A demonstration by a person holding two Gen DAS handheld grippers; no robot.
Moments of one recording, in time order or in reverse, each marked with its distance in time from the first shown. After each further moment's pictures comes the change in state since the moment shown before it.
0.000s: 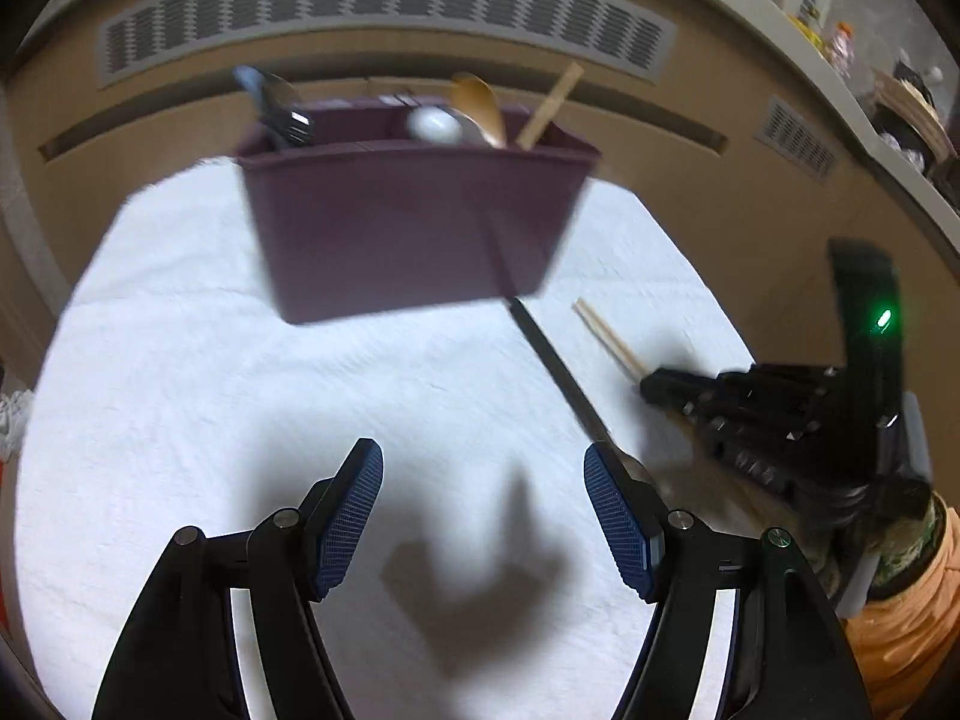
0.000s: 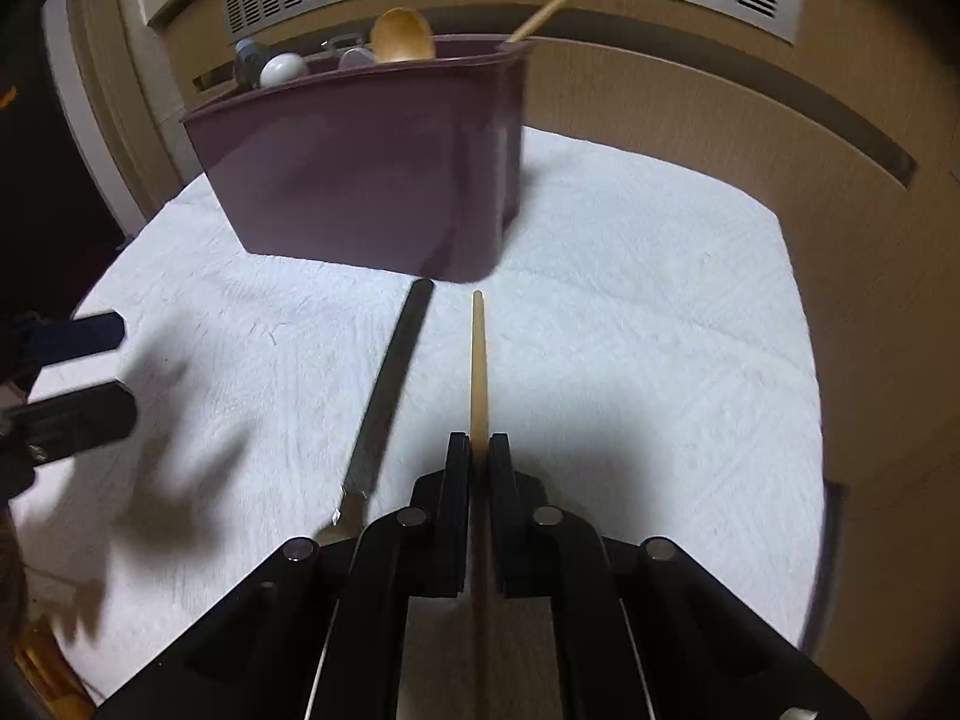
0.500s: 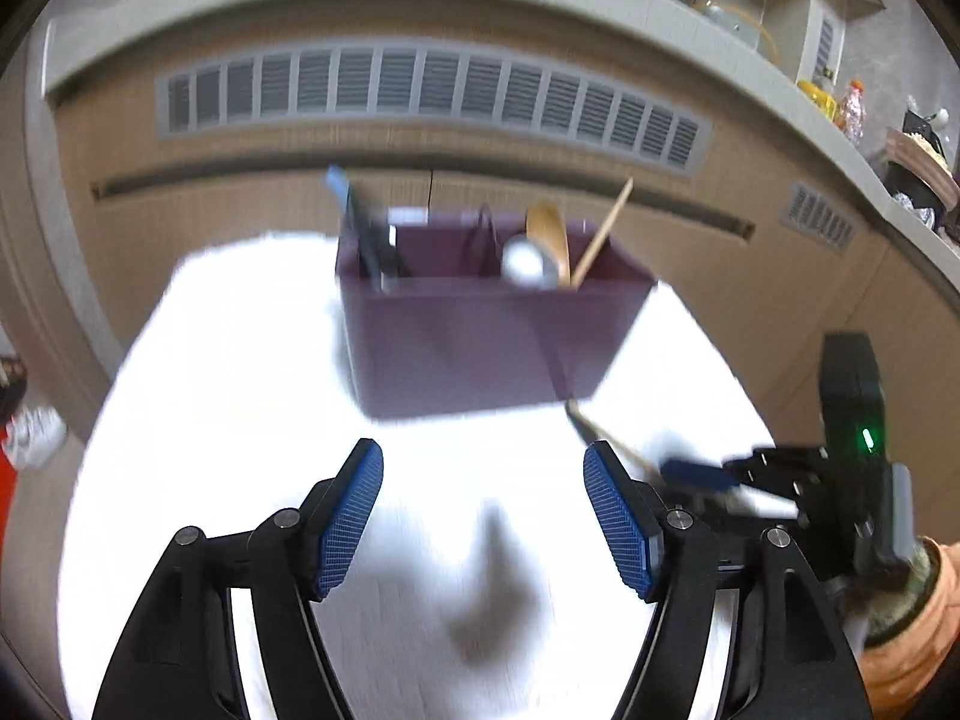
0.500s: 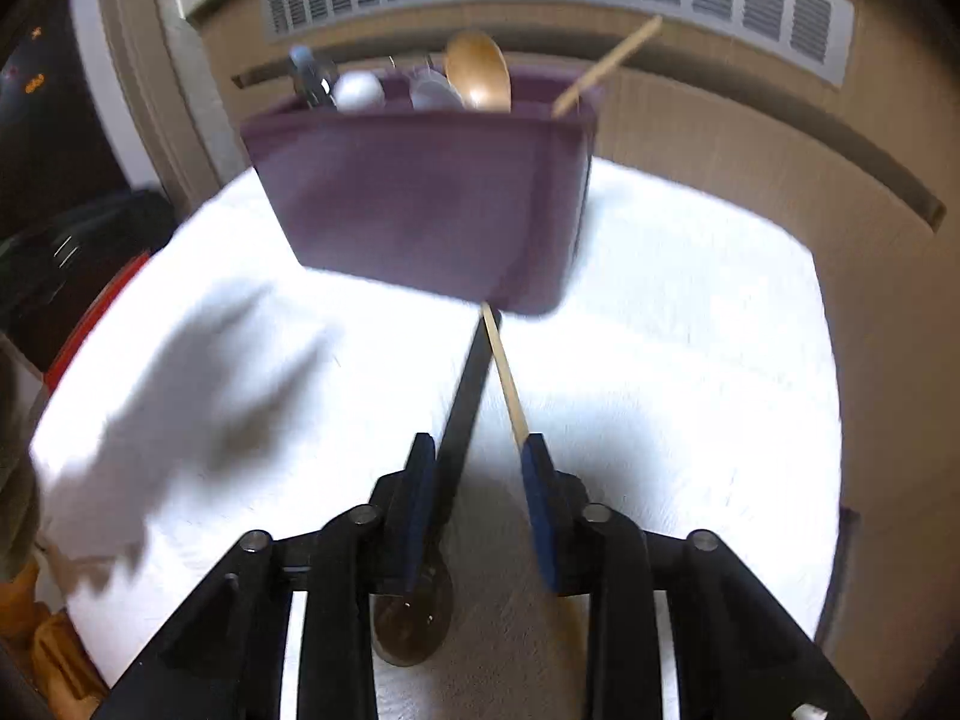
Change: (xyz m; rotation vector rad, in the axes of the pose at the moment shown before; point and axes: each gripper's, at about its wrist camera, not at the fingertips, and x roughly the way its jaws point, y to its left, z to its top) left arm -0.036 0.036 0.019 -0.056 -0.180 0.075; right arm 0.000 0.025 0.013 -0.060 -0.006 0.037
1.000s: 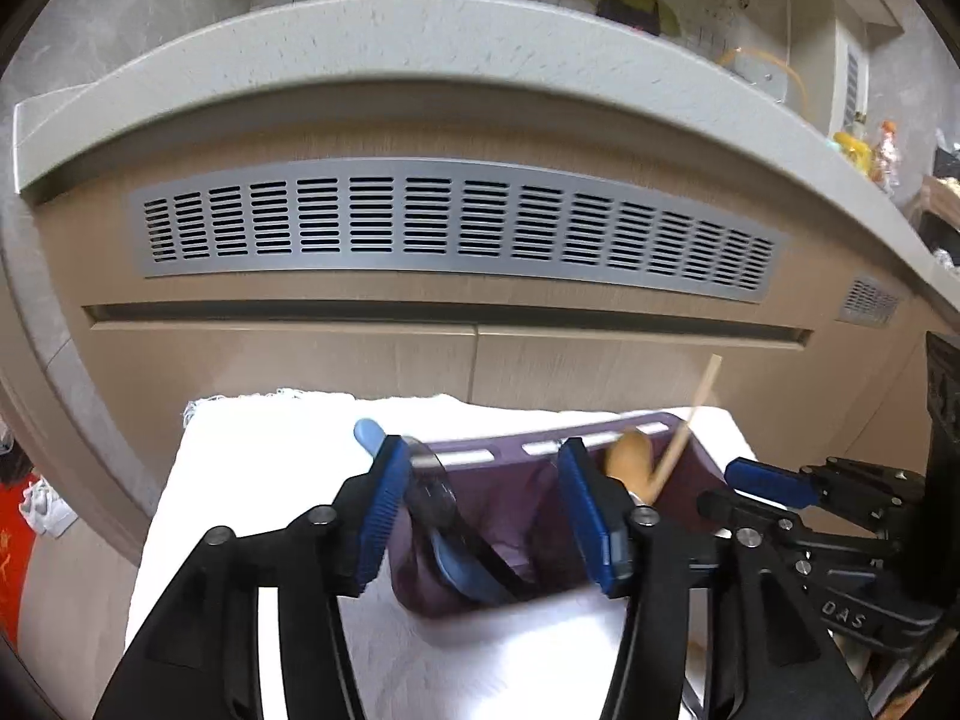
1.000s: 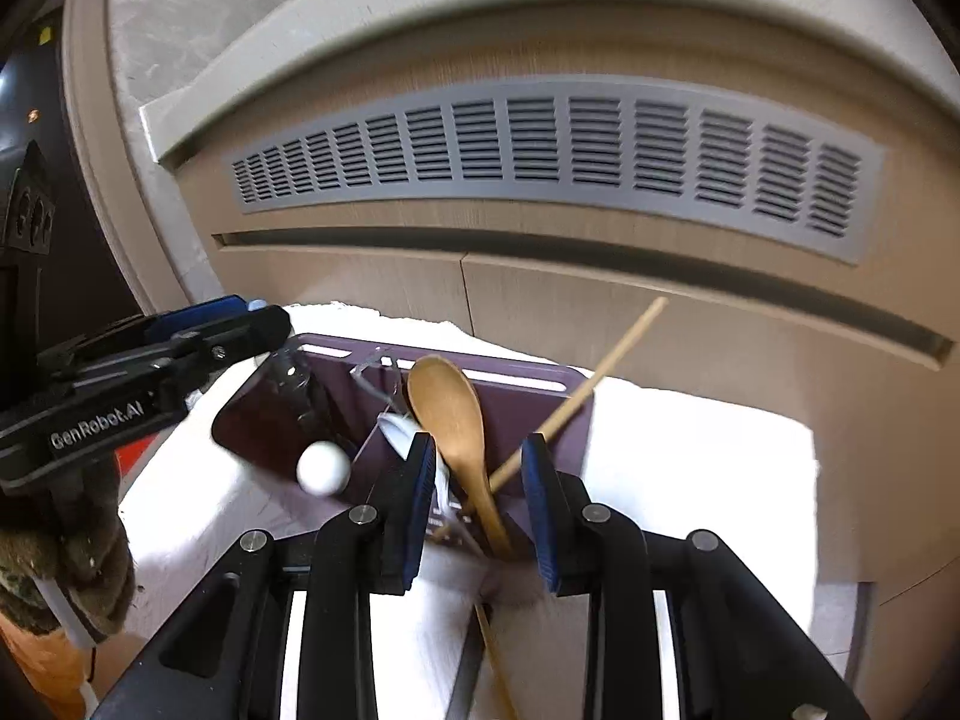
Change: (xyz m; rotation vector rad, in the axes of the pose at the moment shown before) left arm 0.030 0.026 0.117 0.031 -0.152 0.062; right arm -0.026 -0.012 0.118 0.066 -0.245 0.029
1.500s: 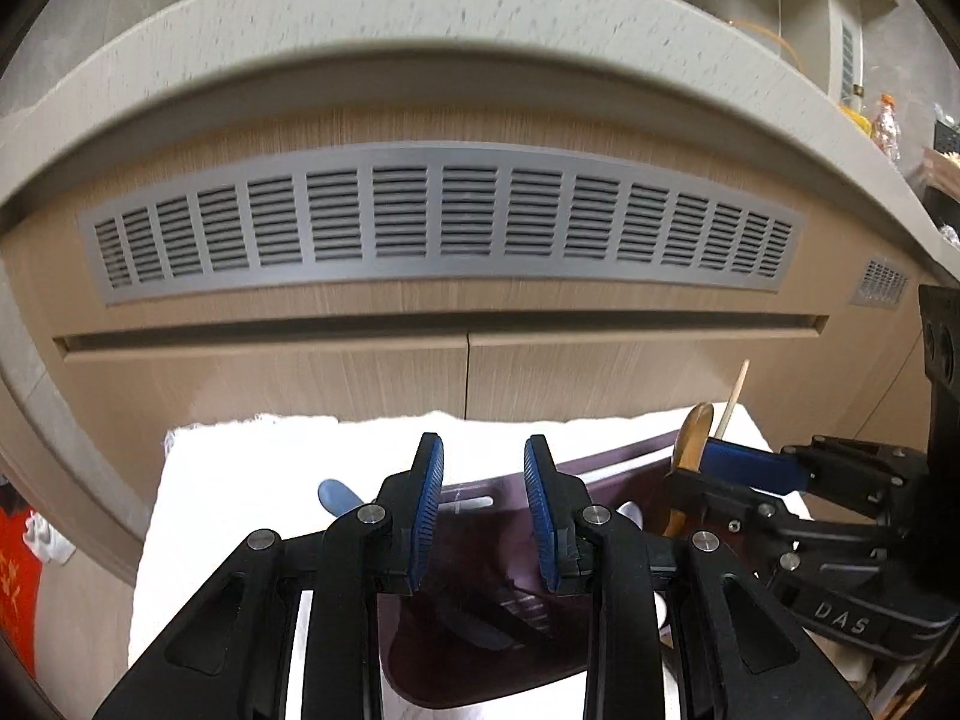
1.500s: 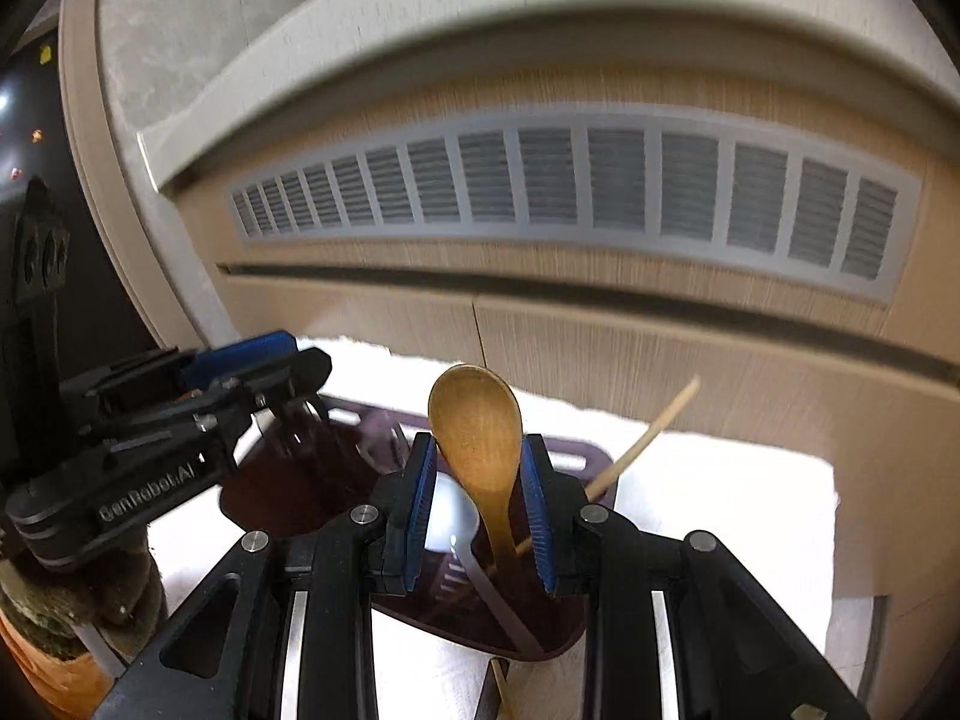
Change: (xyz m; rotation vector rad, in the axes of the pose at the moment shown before) left arm 0.051 -0.001 0.019 0.048 0.062 -0.019; right arm 0.027 0.001 0.031 0.028 -0.009 0.041
